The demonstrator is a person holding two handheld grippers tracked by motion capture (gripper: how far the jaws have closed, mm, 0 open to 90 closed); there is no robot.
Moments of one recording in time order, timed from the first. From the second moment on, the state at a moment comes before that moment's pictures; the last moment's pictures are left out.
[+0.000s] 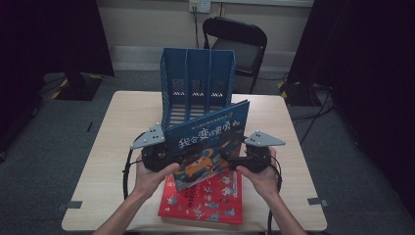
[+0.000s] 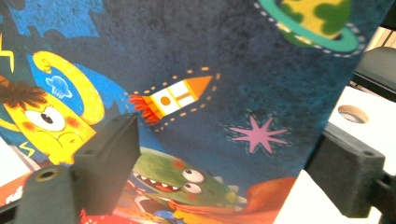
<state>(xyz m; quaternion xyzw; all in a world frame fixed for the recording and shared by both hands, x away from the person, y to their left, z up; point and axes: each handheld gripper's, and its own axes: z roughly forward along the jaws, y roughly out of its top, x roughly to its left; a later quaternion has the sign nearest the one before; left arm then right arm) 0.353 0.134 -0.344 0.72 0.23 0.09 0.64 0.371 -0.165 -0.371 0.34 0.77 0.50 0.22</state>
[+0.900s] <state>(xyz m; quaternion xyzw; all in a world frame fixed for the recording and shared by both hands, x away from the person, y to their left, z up) 0.348 0.140 -0.325 0.73 0.24 0.12 0.63 0.372 -0.158 -0.372 0.32 0.78 0.50 0.21</state>
